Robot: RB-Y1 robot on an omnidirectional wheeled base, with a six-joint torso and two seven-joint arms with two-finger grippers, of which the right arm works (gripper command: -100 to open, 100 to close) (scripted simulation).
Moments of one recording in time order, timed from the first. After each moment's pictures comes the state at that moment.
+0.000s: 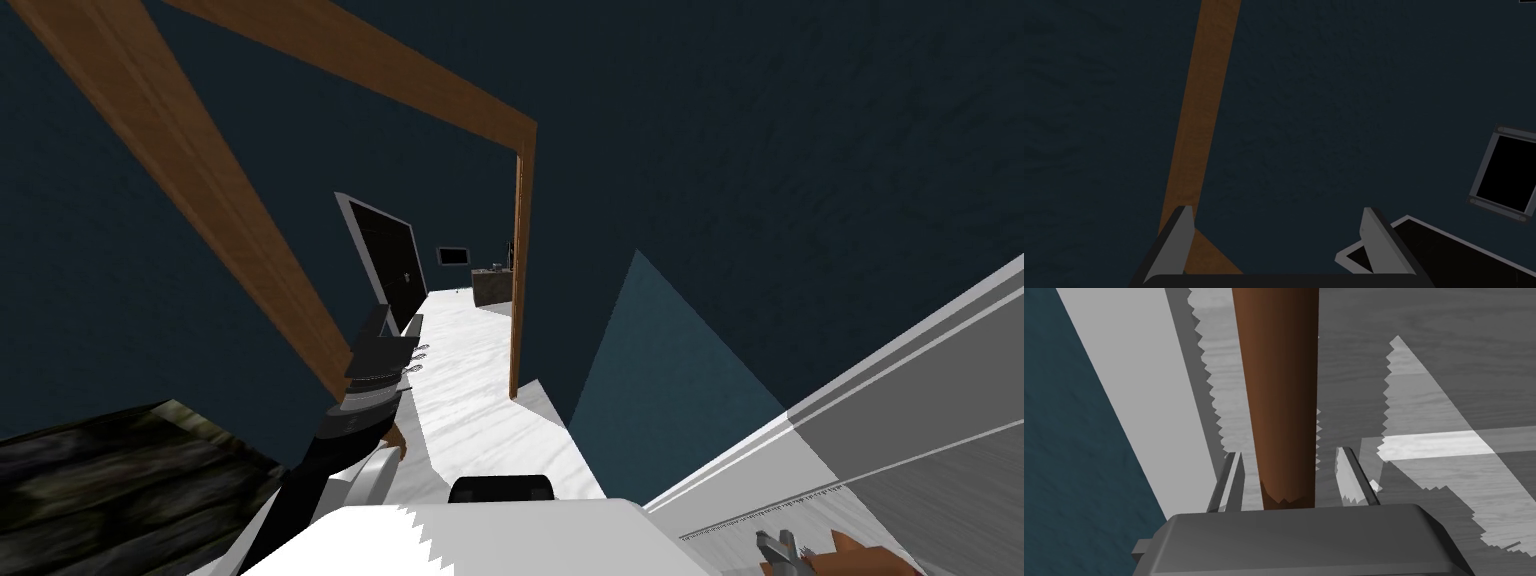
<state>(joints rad) 0.28 -0.31 -0.45 -0.62 -0.82 -0.94 -1.51</state>
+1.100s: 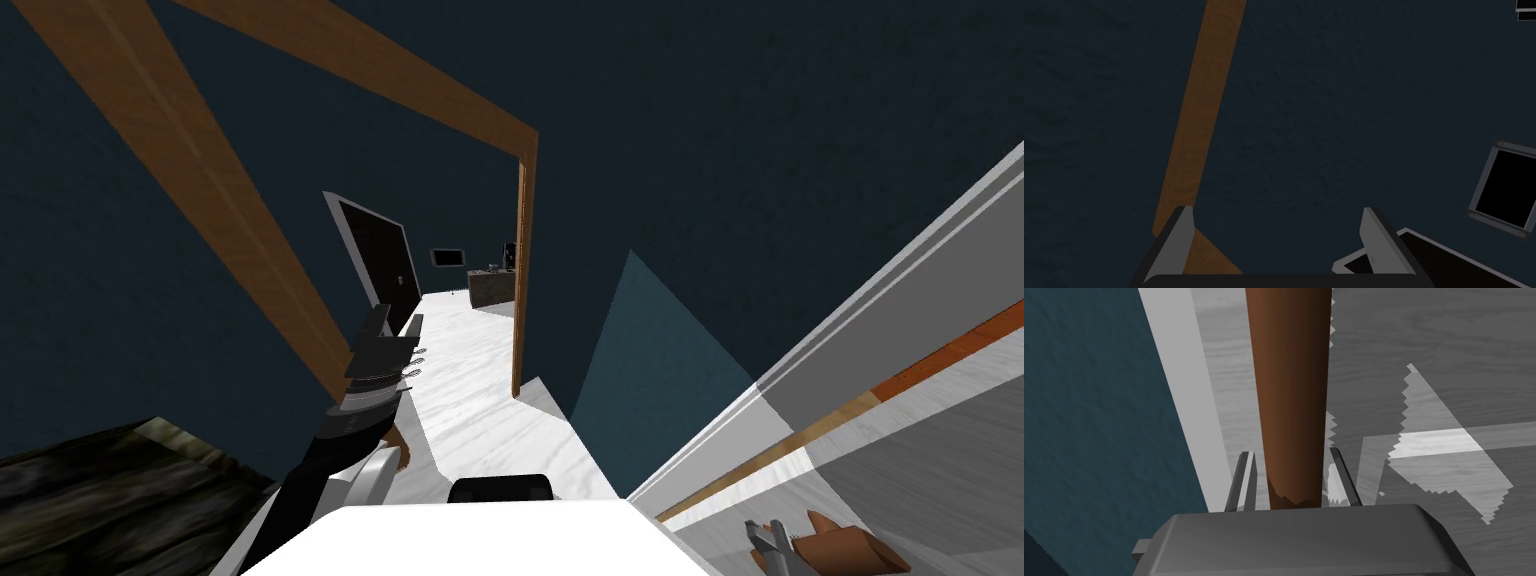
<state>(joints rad) 0.30 -0.35 -0.38 -0.61 -0.77 -0.95 -1.57</state>
